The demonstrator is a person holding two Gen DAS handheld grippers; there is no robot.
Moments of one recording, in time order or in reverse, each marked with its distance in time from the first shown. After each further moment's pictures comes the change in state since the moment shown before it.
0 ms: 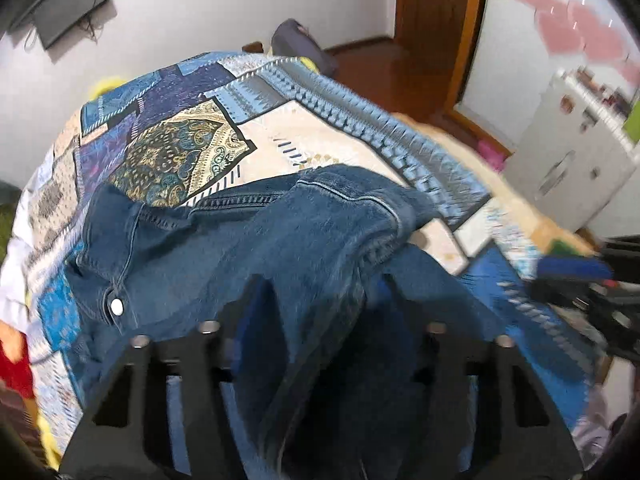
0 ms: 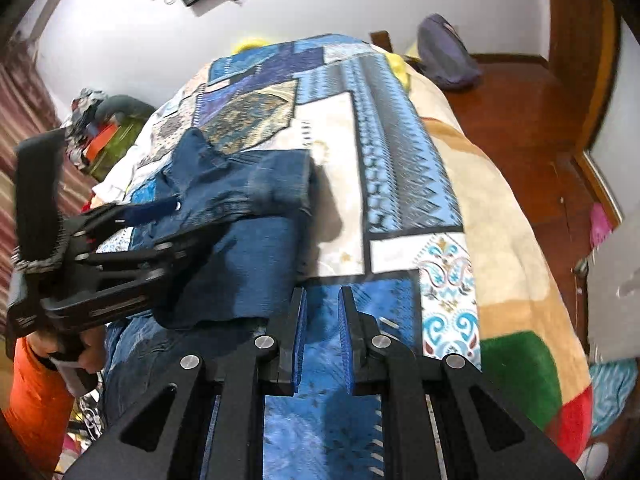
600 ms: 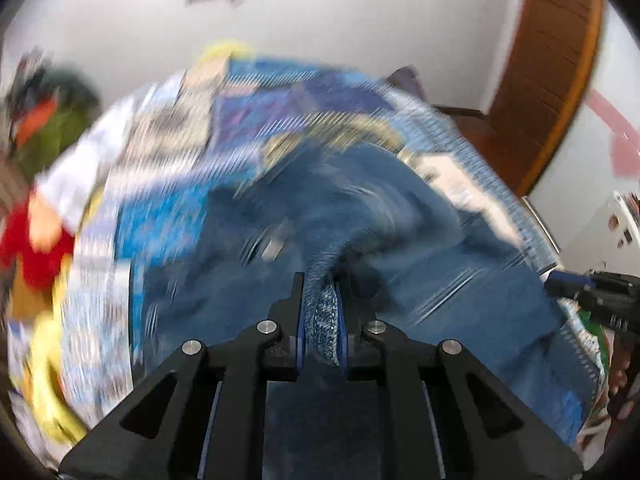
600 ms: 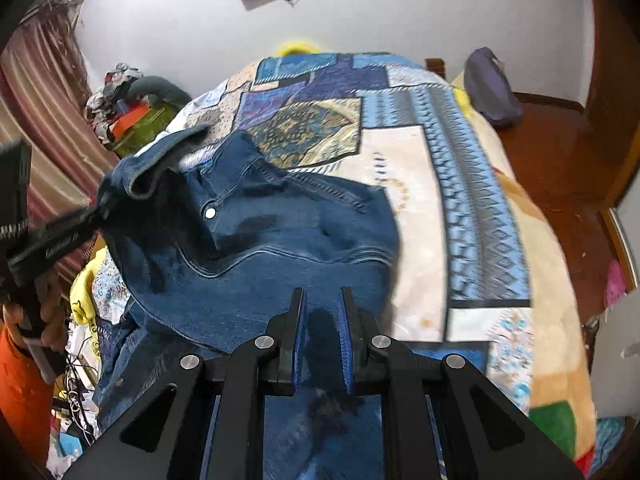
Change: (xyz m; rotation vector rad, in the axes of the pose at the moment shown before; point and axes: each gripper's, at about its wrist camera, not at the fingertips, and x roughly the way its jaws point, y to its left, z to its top) left arm -0.079 0.176 -0.107 -0.449 -0.108 0.075; right arm 0.044 0.082 0.034 -0.185 -0.029 0.030
